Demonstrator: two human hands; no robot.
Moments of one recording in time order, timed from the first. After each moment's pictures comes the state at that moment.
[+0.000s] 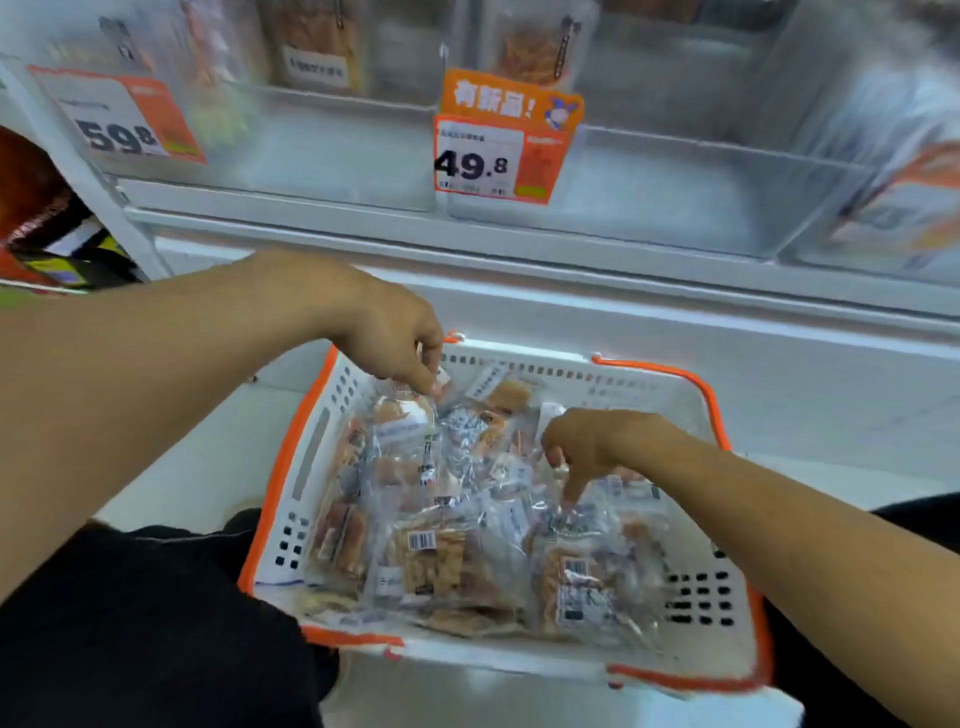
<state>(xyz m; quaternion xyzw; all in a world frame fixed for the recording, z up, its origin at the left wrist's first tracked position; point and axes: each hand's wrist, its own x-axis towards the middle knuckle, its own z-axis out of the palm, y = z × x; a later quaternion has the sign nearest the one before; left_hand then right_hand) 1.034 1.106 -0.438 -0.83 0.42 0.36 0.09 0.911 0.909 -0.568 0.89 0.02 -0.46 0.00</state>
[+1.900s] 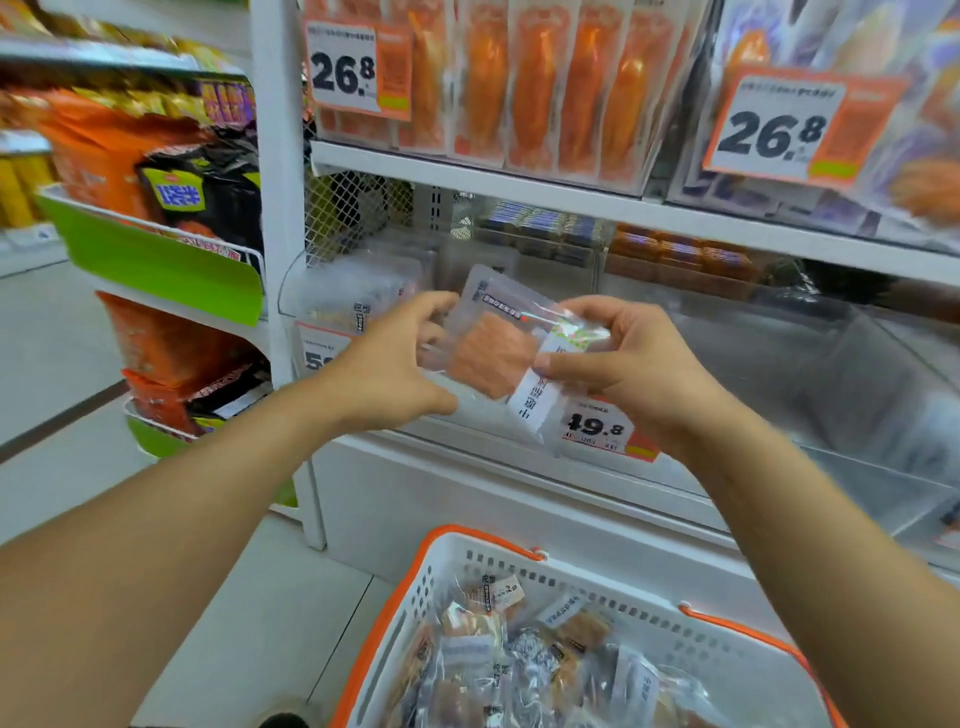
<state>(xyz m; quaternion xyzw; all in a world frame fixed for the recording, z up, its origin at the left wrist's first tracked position) 1.102 1.194 -0.359 -0.83 0.26 0.06 -0.49 1.022 0.985 -0.333 0.79 0.00 0.11 -0.60</state>
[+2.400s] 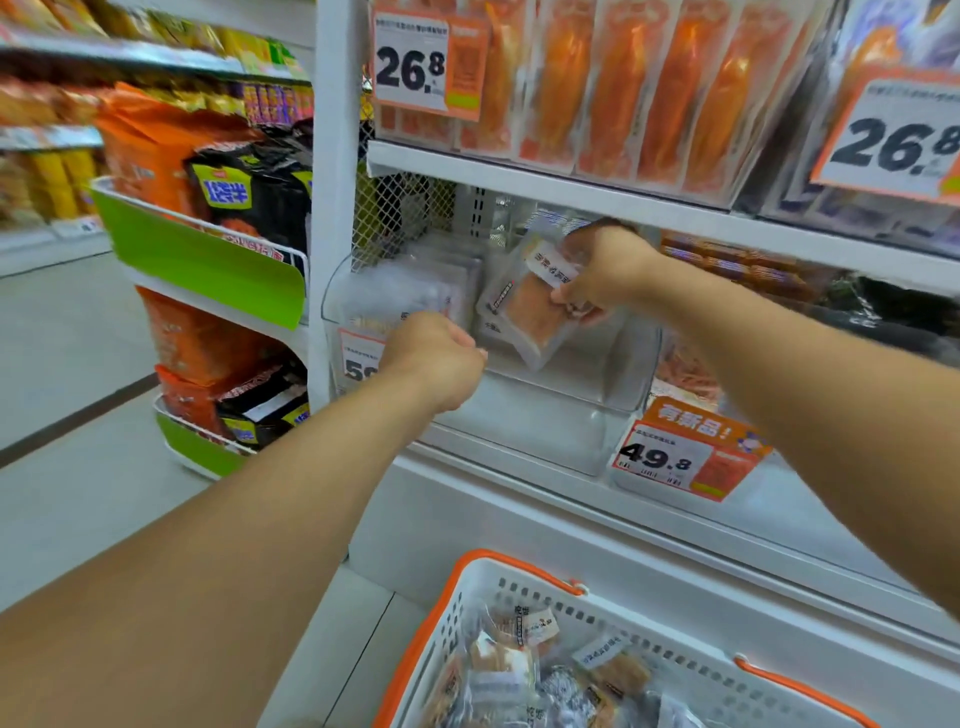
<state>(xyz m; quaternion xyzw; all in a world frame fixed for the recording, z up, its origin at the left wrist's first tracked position) 1.131 1.185 -0.364 -0.82 0.01 0.03 -0.57 1.179 0.991 -0.295 0.95 -0.06 0.05 -0.32</state>
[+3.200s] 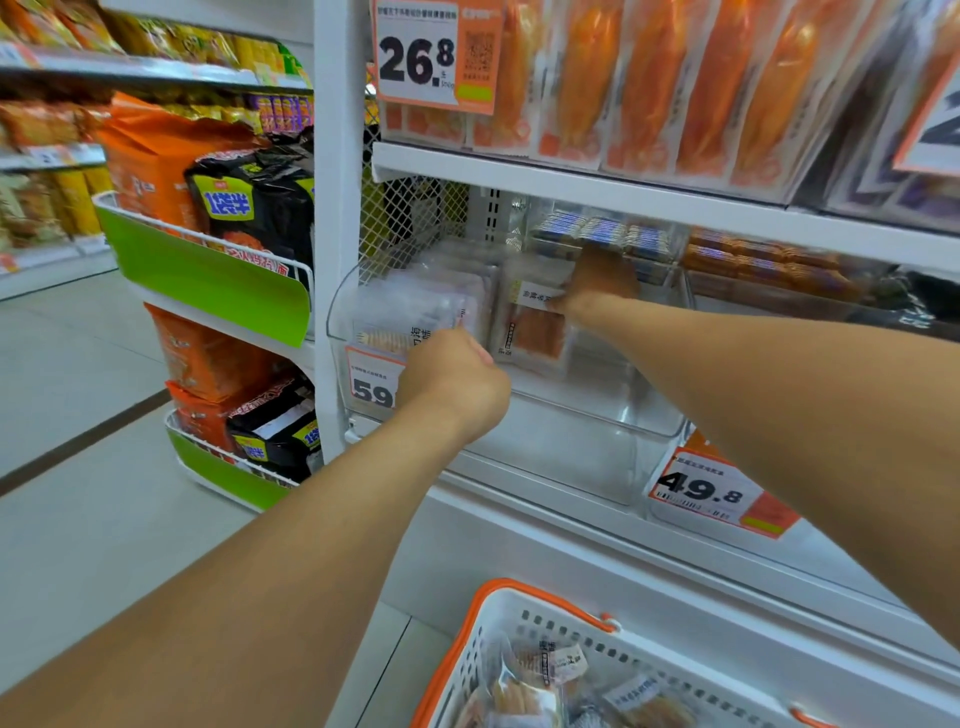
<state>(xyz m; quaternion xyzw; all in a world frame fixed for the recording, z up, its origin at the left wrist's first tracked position) 1.149 1.177 -0.371 -0.88 0.02 -0.01 -0.48 1.281 0.984 -0.357 0.97 -0.15 0.17 -0.10</state>
